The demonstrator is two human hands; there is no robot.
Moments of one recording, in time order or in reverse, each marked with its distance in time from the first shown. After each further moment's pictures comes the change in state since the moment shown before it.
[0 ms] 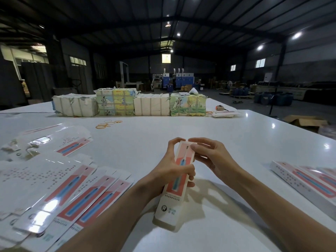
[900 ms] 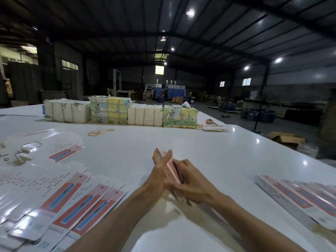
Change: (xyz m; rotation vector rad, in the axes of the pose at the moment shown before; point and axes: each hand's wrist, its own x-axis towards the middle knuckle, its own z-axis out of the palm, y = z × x) left_hand 0.007 -0.002 0.005 -0.640 0.211 0.027; right_hand -0.017 0.020 0.030 -1.078 -0.146 -0.224
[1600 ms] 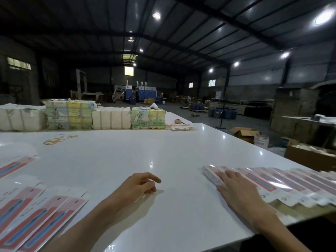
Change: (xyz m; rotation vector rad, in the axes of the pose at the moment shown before) left_hand -0.008 -0.014 -0.005 0.921 -0.343 0.067; right_hand -0.160 0.082 -0.120 -0.720 0.141 0.511
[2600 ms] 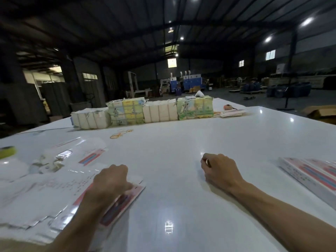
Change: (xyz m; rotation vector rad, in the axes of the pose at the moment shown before) left_hand -0.111 0.042 -0.124 1.103 0.205 -0.778; right_hand 0.082 -0.178 0.051 0.494 0.108 -0.246
